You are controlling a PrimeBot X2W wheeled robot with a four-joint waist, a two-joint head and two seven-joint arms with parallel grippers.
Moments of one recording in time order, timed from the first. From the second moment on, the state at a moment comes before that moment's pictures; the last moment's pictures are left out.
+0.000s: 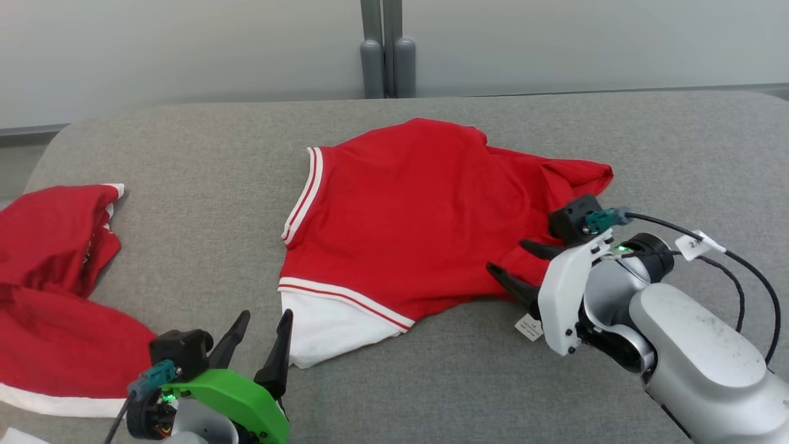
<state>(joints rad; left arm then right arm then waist) -0.18 0.46 -0.70 0.12 -0.92 0.22 -0.14 -0.50 -0.40 0.63 0.26 0.63 0.13 0.35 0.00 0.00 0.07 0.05</state>
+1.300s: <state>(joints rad) -0.20 0.44 -0.71 0.17 -0.92 0.22 -0.16 -0.11 -0.23 -0.04 0.23 0.72 0.13 0.19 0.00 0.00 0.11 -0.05</state>
